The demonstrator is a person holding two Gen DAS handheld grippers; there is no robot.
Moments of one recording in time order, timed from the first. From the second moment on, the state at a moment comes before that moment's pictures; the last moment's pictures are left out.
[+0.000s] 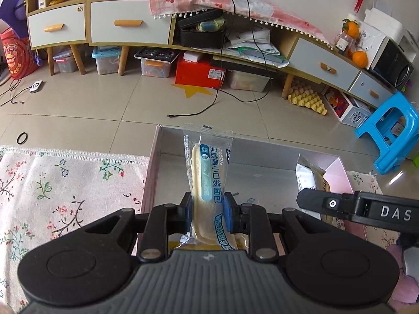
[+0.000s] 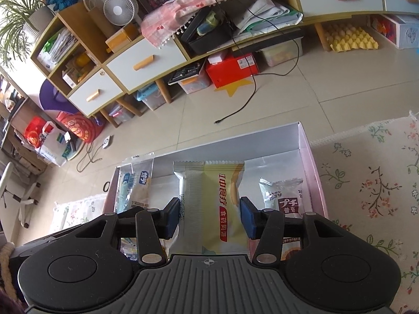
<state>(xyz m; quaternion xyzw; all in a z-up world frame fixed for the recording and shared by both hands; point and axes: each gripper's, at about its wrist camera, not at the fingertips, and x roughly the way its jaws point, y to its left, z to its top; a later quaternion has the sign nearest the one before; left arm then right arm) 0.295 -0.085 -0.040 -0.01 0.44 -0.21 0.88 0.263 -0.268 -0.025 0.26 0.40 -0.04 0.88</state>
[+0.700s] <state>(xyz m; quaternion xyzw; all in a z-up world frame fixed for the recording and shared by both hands) 0.253 -0.077 0.000 0.00 0.43 -0.22 0.88 0.218 -0.266 0.016 0.25 0.40 -0.06 0.88</state>
